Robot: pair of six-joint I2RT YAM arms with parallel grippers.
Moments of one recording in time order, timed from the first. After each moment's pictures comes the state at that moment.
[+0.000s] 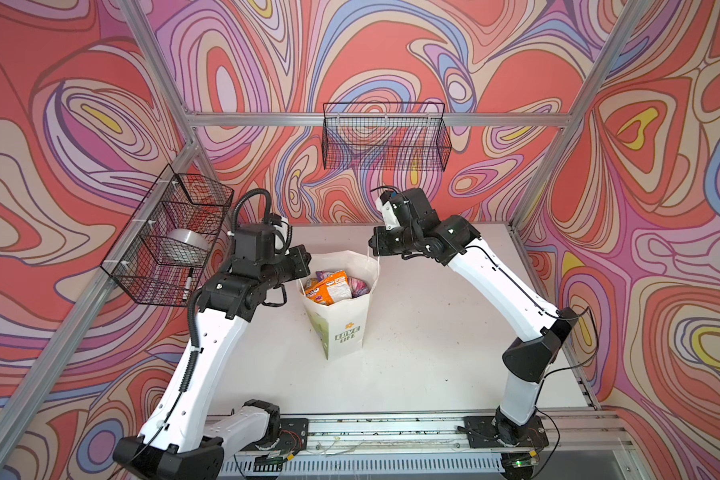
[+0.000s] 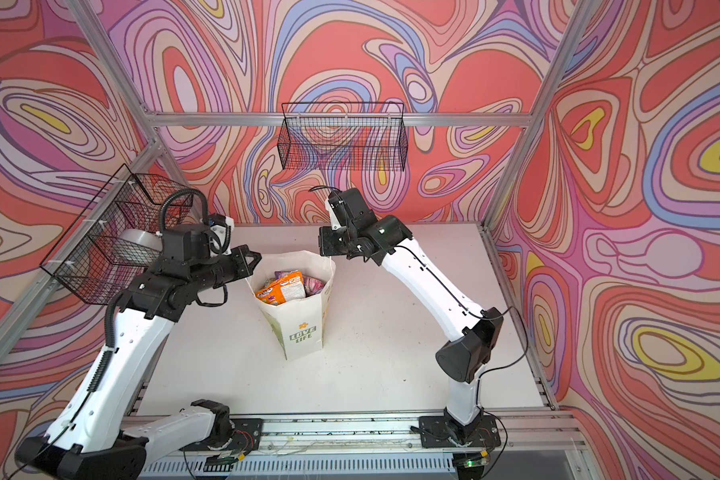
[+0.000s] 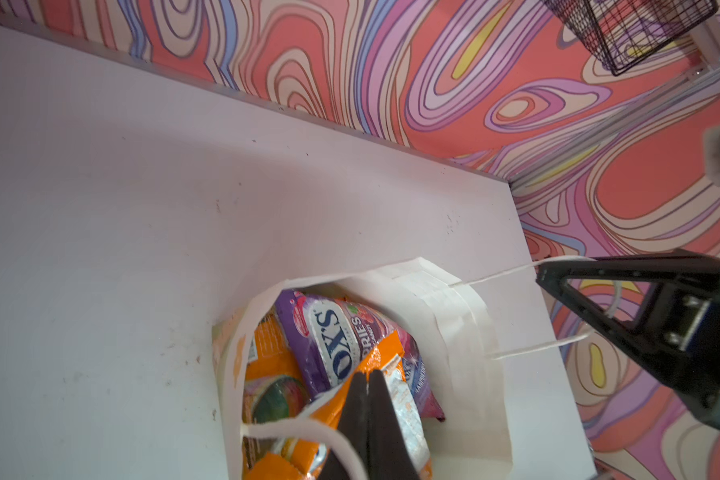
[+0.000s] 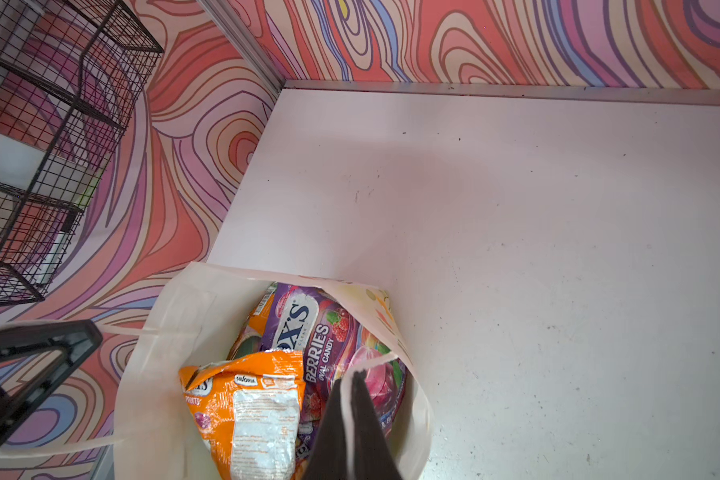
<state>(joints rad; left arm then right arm) -0.28 1.21 1.49 -0.86 0.18 -0.52 0.68 1.85 2.14 -0.98 -0.10 0.48</state>
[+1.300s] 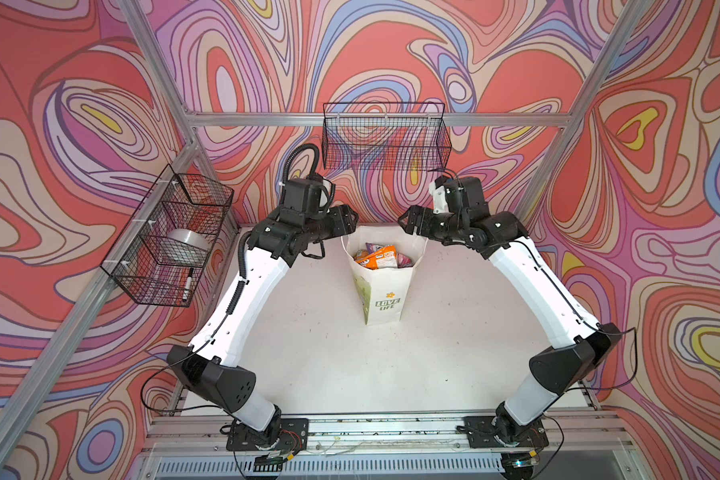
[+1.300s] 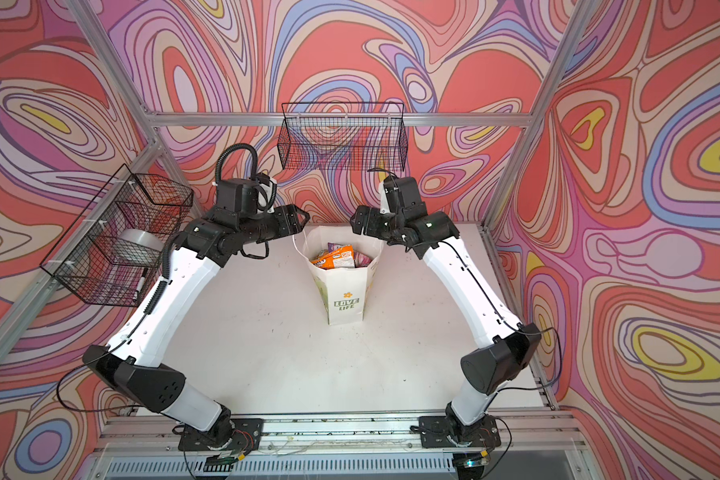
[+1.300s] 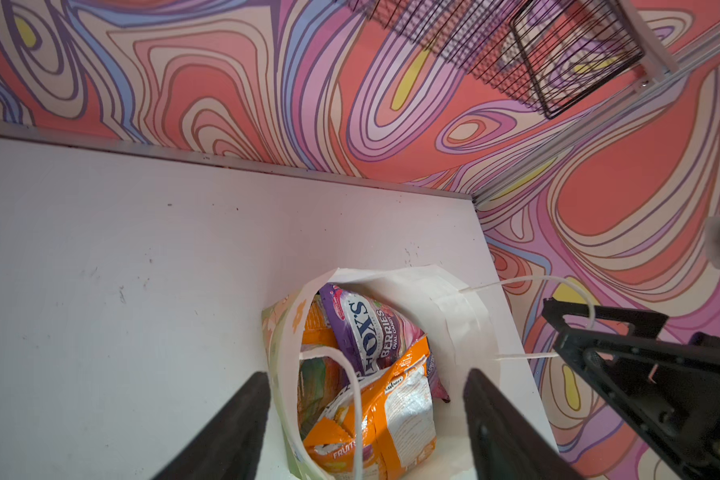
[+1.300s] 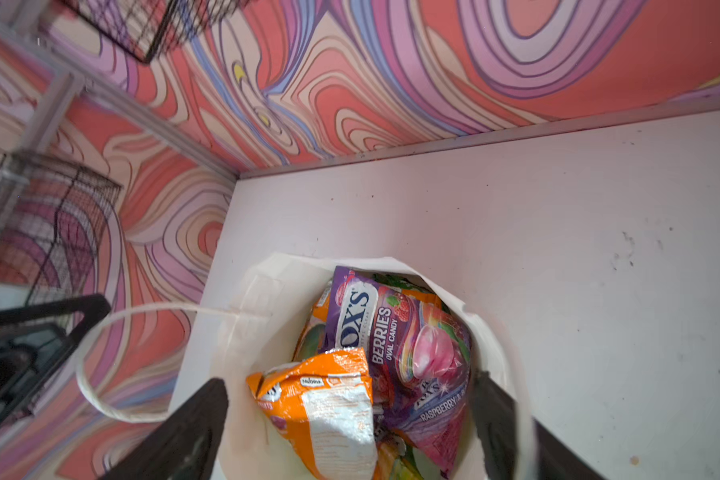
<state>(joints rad) -0.38 1.58 1.90 -0.83 0.14 -0.53 0.44 1.67 1.95 -0.87 -0.09 0.55</state>
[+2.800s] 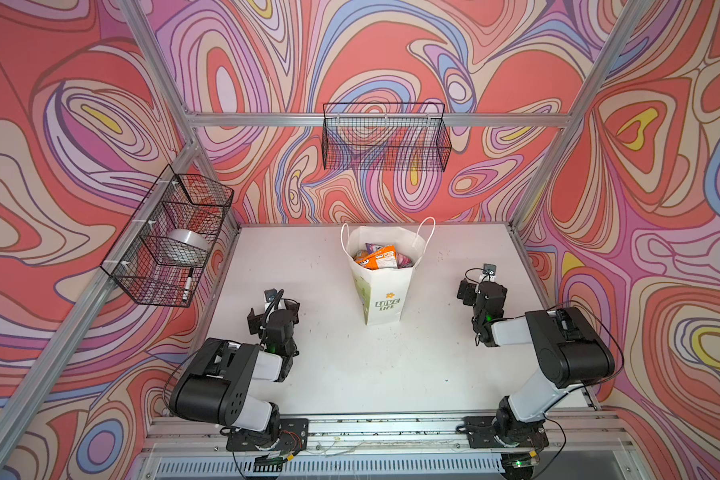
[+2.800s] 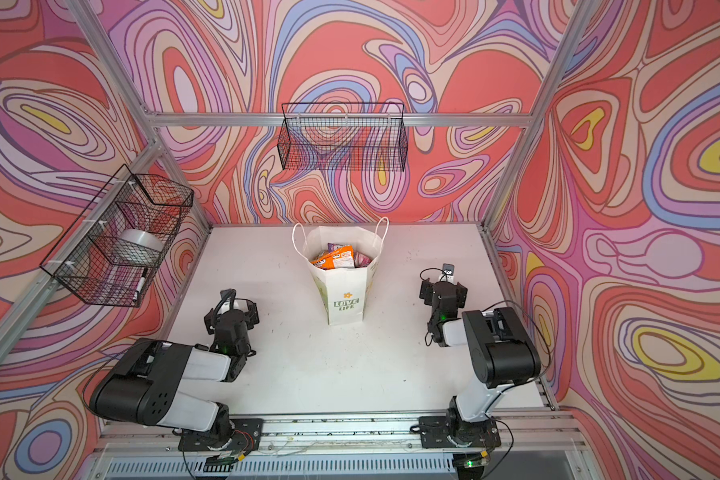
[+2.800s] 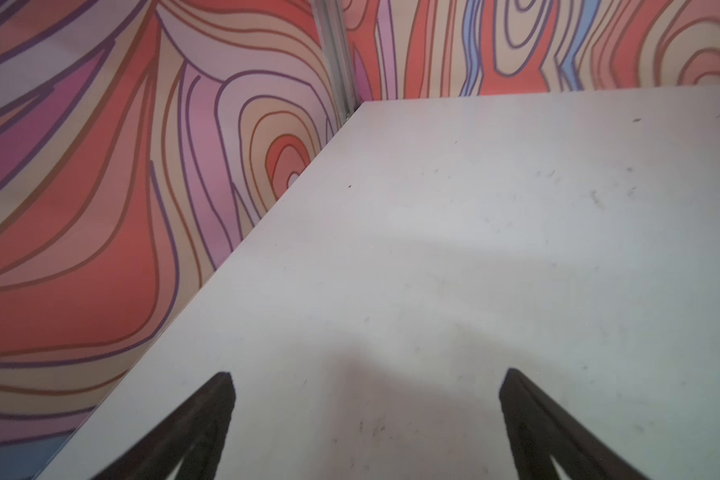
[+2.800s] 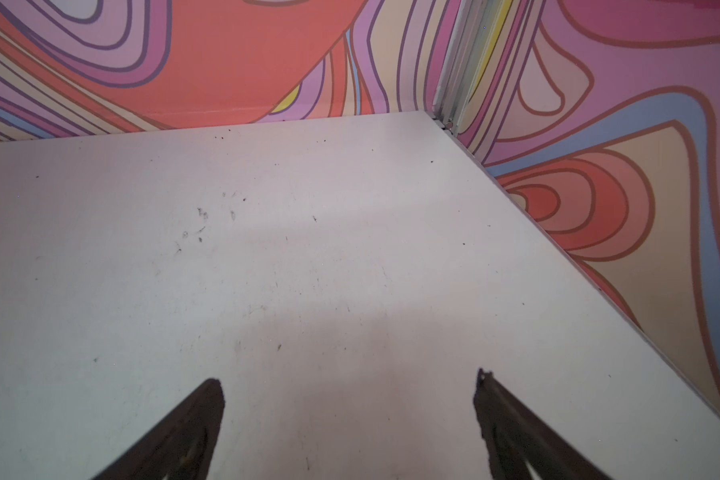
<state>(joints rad) -0.15 1.47 0.21 0.95 -0.59 -0.03 0.06 1.68 0.49 0.83 0.31 0.08</state>
